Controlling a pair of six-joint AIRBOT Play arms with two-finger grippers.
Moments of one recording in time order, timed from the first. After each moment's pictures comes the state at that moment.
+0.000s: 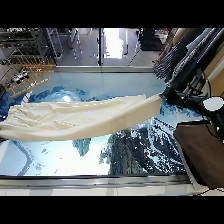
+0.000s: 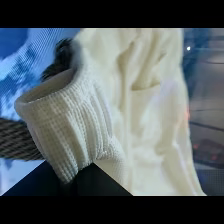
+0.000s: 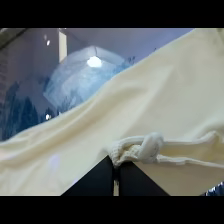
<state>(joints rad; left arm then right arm) 0.98 -1.73 1.46 0.73 -1.09 -1.27 -0.14 -1.18 1.24 -0.89 0.80 1.56</state>
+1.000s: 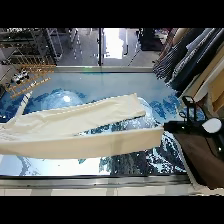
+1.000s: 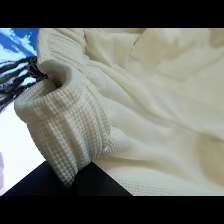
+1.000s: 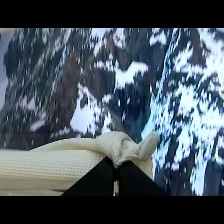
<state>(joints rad) 1.12 -1.60 1.65 1.08 -1.46 -0.85 -0.19 -1.02 0.95 -1.14 1.02 1.23</state>
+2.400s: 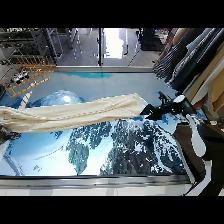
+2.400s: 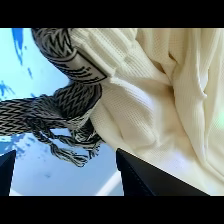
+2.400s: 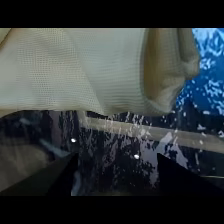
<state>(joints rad) 0.89 -1.78 1.64 1.10 -1.25 -1.43 -0.18 -1.90 1.59 -0.76 1.24 1.36</state>
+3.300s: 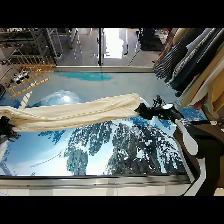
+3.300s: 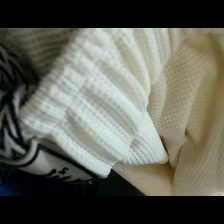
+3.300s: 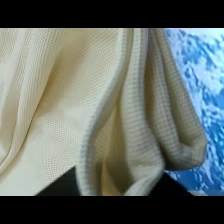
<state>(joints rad) 0.75 -1.95 1.62 1.06 -0.97 -1.61 -0.09 -1.97 1.51 -0.56 0.81 1.39</state>
